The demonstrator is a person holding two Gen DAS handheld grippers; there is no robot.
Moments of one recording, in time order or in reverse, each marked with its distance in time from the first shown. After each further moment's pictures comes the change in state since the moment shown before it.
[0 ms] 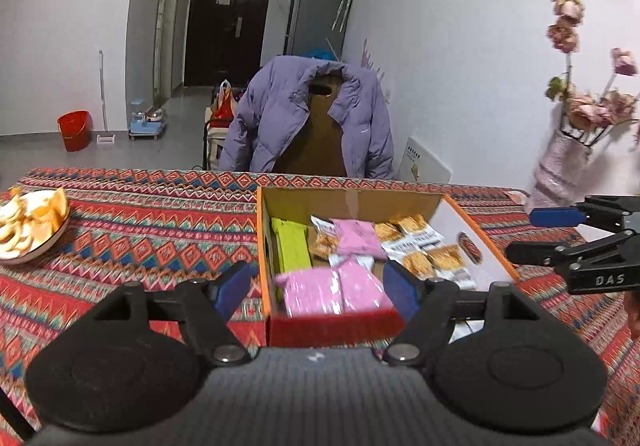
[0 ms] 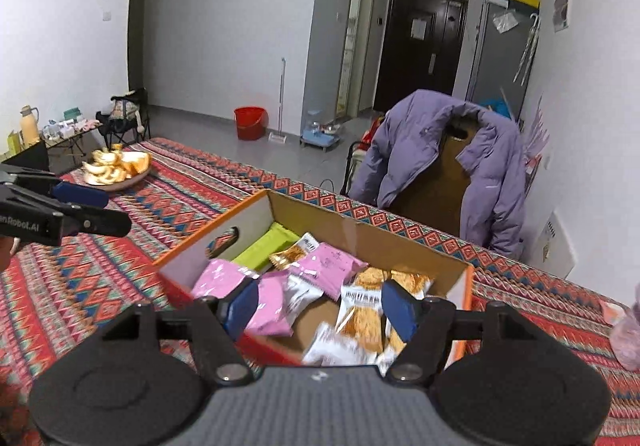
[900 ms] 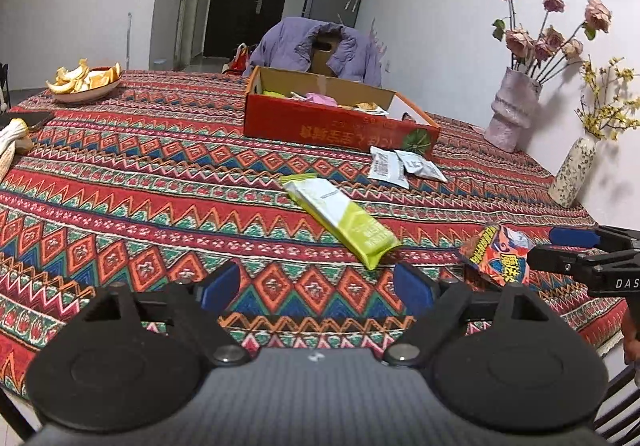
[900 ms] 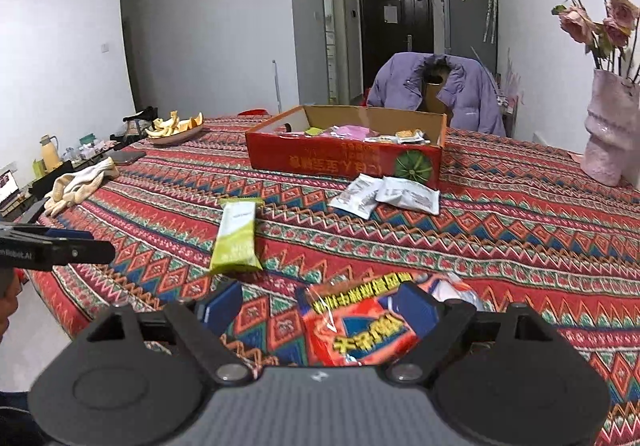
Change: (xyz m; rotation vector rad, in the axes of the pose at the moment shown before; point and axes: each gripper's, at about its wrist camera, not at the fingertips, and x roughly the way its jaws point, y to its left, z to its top) left arm -0.158 -0.084 -0.215 -0.071 0.047 0.029; right arm -0.174 0.056 -0.227 0.182 -0.005 0.046
